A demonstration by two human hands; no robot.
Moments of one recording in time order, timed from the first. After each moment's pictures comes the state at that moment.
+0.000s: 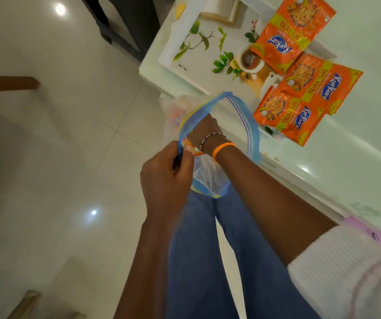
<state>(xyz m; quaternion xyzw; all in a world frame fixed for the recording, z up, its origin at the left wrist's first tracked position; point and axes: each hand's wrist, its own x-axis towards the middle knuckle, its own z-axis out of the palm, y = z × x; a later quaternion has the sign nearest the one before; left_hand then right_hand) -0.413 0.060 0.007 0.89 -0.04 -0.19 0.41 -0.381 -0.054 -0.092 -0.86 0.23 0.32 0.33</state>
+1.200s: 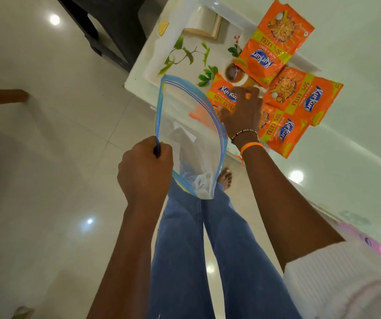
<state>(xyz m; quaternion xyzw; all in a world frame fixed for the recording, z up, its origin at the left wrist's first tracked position) -0.377 0.033 -0.006 0.96 0.00 -0.18 0.22 -0.397 -0.154 -0.119 -0.85 0.43 0.08 0.29</state>
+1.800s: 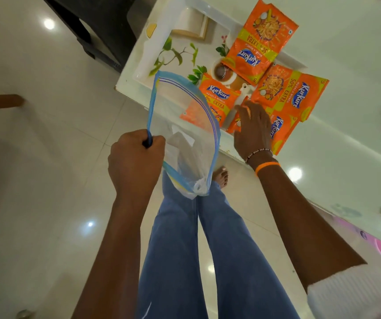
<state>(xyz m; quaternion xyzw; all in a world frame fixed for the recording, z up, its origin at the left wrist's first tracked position) -0.370 0.021 0.005 0.95 -0.01 -0.18 0.26 -0.463 -0.172 -0.116 -0.92 0.32 0.12 0.20</state>
